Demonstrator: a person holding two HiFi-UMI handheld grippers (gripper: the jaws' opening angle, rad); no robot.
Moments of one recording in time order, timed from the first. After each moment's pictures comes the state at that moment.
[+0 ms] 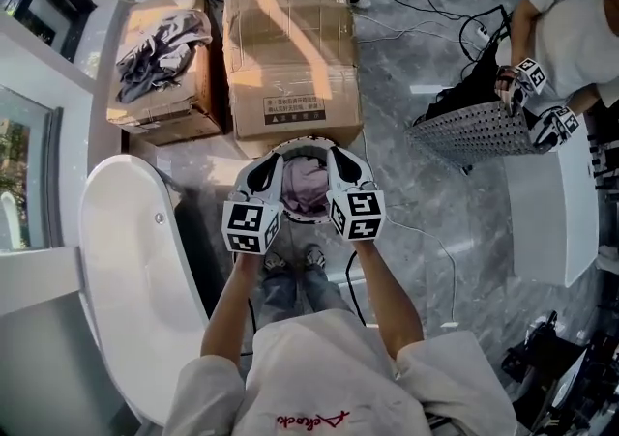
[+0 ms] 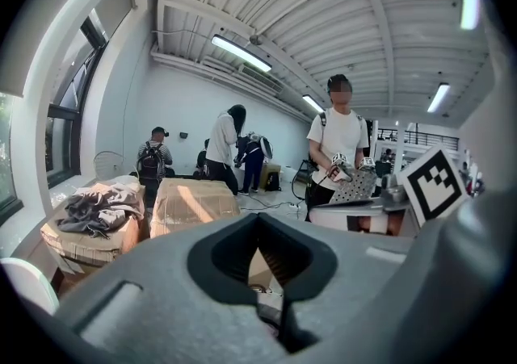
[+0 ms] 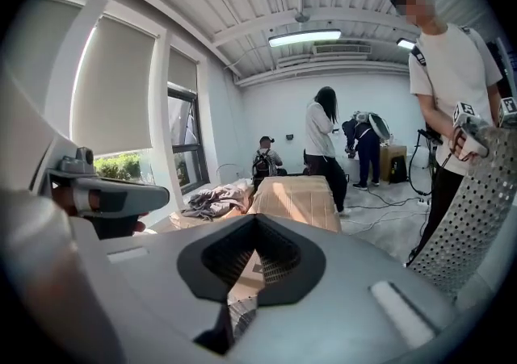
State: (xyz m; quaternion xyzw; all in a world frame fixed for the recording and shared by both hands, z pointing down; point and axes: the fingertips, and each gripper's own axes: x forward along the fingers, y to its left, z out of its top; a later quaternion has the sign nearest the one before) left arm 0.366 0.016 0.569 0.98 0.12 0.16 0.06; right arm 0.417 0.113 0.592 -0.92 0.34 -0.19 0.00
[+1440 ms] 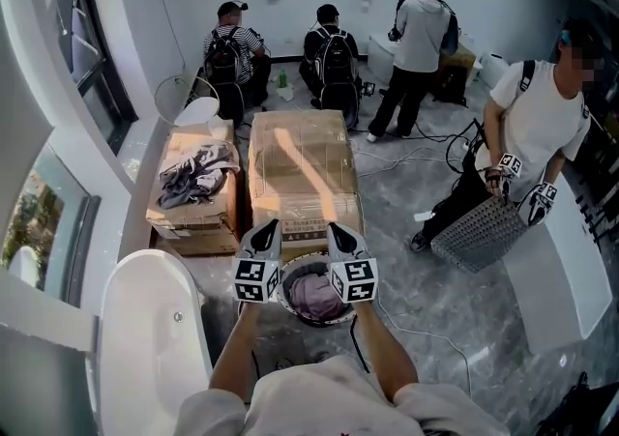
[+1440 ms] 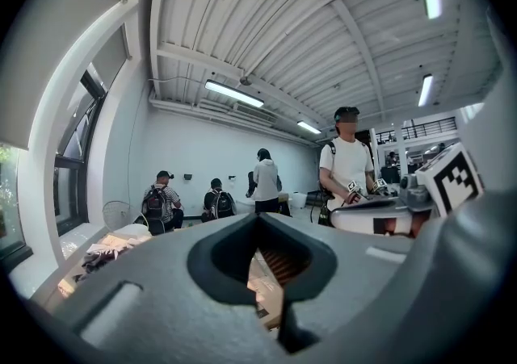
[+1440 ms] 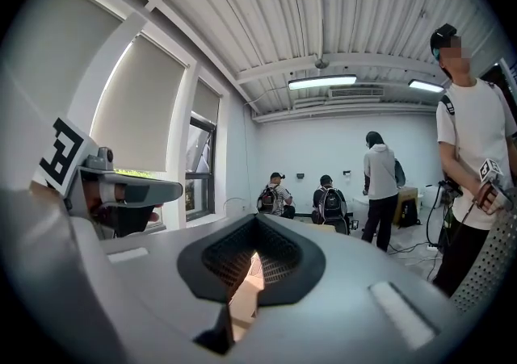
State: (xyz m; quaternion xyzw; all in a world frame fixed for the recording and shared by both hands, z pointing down) left arm 0.345 -0.023 0.423 1.00 0.09 0.04 0.01; right arm 0.385 0.093 0.445 -0.93 0.37 -0.05 -0.01
